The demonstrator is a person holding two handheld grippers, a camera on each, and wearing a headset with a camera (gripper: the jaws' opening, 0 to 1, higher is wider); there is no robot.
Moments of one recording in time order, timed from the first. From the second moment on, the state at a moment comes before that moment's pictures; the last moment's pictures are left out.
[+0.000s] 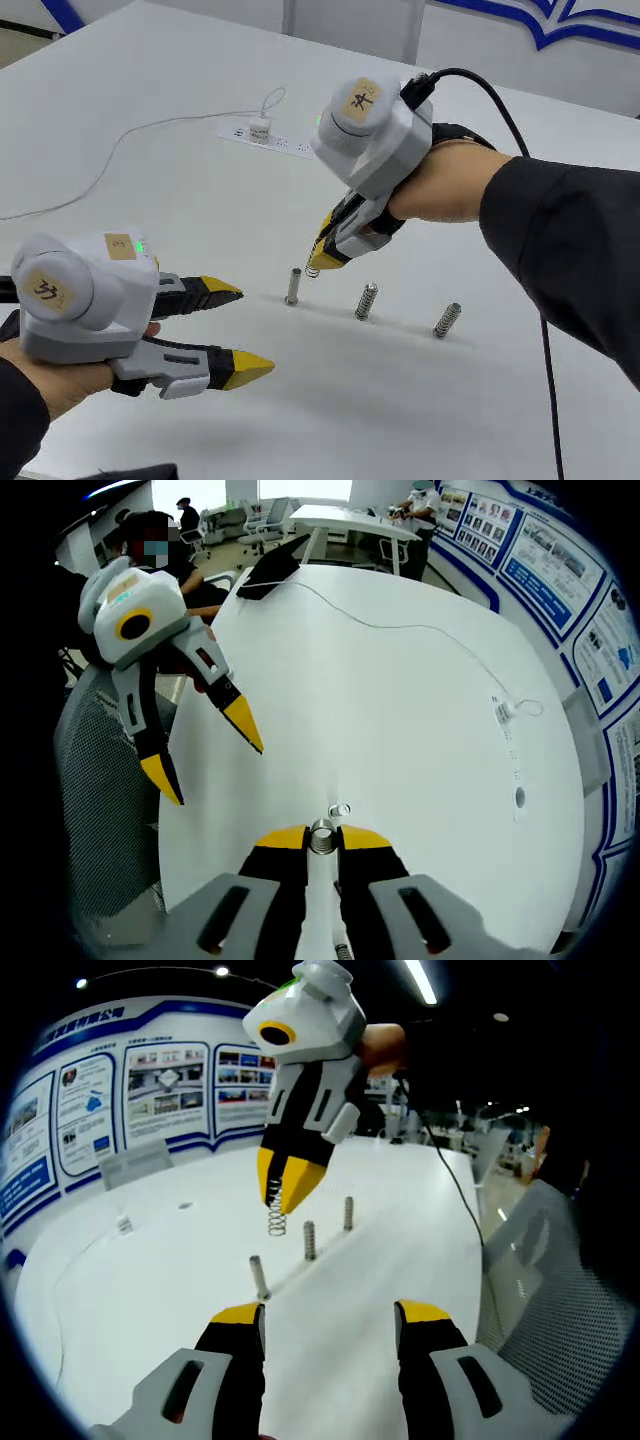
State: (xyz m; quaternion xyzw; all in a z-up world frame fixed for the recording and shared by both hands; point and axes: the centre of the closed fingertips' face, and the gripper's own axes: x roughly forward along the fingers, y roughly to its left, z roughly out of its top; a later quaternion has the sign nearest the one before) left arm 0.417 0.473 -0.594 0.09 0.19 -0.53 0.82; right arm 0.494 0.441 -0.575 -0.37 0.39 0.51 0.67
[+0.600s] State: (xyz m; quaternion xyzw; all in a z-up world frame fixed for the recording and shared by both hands) left arm 0.416 0.474 -0.600 0.09 0.19 -0.53 0.82; right arm 0.511 0.450 -0.600 -0.37 0.42 0.50 0.66
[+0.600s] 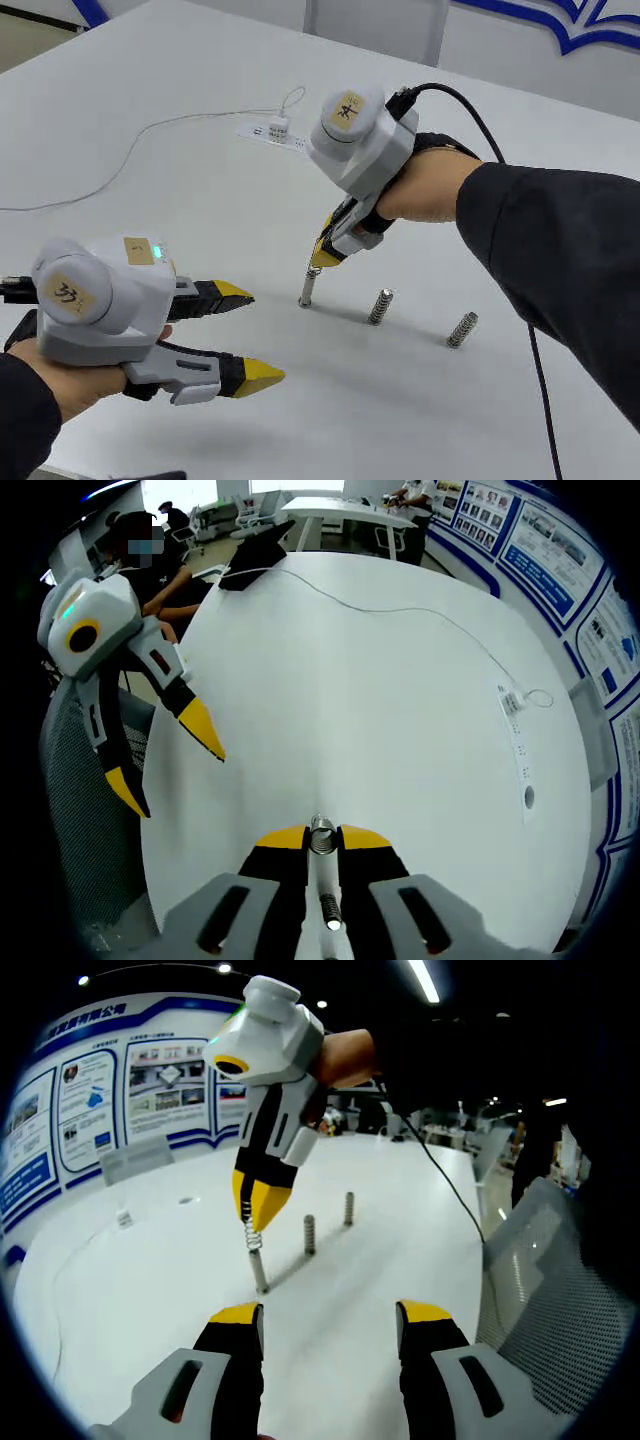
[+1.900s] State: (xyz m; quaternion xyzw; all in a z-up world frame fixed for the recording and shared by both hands) left arm 0.422 0.478 -0.602 0.09 0.20 -0.52 0.83; right arm 0.510 0.458 -0.653 -0.36 0.45 0.49 0.65
